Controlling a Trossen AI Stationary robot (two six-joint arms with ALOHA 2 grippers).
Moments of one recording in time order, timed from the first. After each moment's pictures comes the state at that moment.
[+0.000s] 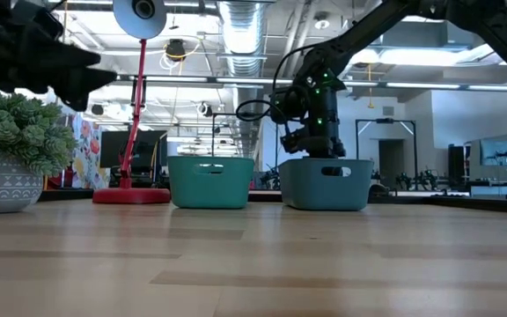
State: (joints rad) left arm -0.10 0.00 0.01 0.07 -0.14 -0.11; right arm -0.50 2.08 1.57 -1.04 0.03 -0.05
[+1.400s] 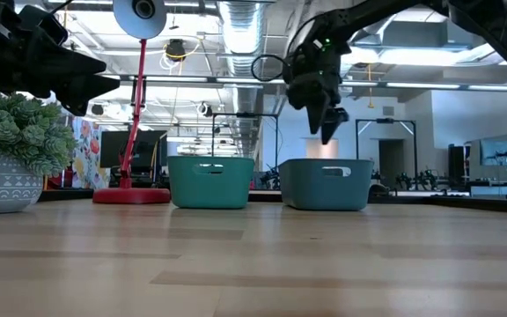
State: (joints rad) left arm -0.10 0.06 0.01 0.06 -0.18 -0.14; right arm -0.63 2.05 1.96 -1.40 -0.25 -0.15
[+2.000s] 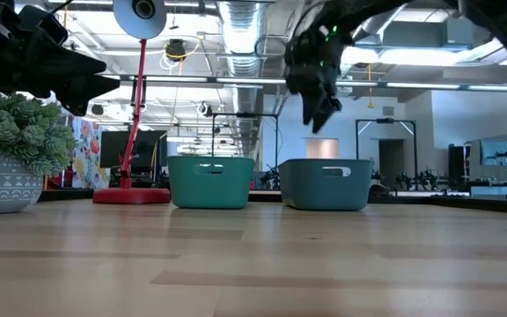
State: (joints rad) left arm -0.10 0.06 0.01 0.06 -0.18 -0.13; right arm -0.66 2.02 1.96 -1.32 -0.17 -0.10
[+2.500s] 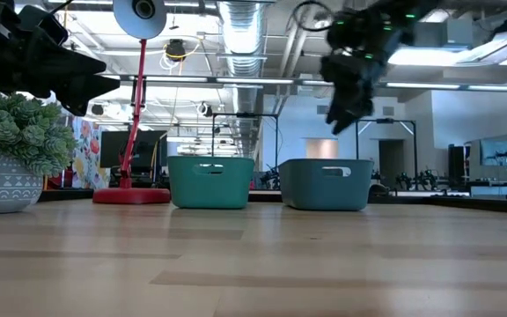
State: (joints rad) left arm -0.10 0.06 0.01 0.06 -0.18 -0.13; right arm -0.52 1.53 1.27 -0.75 -0.17 0.01
